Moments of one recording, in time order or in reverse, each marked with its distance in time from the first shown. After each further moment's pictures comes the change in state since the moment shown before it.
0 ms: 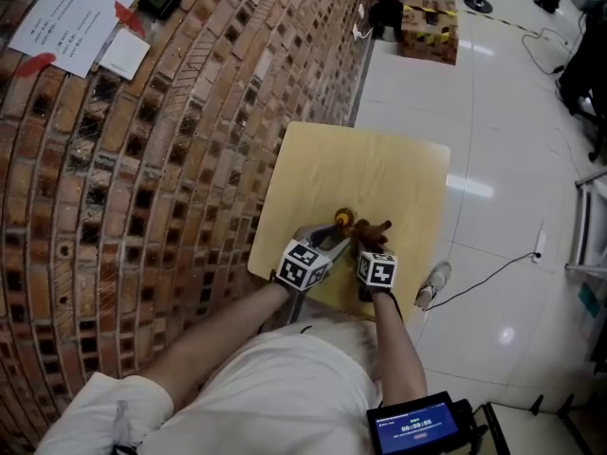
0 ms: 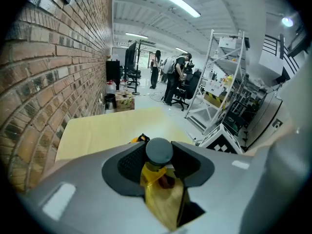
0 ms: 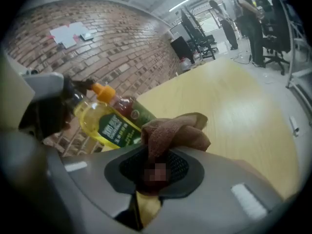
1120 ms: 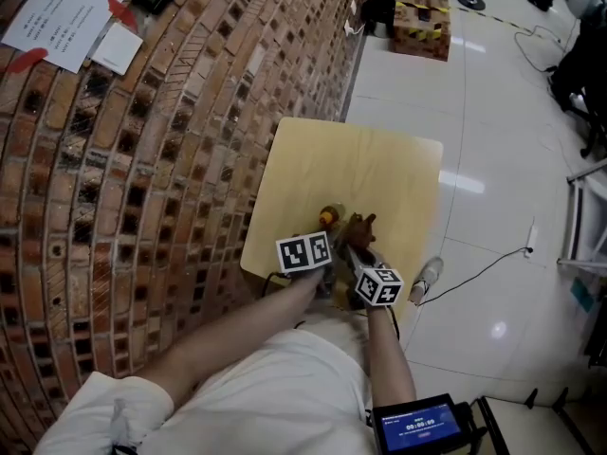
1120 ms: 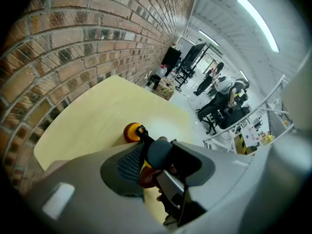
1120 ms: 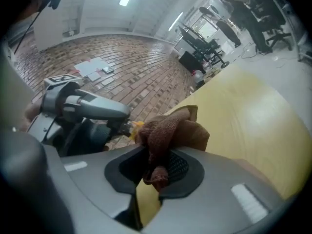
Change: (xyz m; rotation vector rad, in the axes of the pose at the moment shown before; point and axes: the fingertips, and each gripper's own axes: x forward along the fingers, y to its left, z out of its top) left arm -0.001 0.016 -0.017 -0.731 0.063 0.246; right arm -0.053 0.047 0.019 0.101 -0.247 0.295
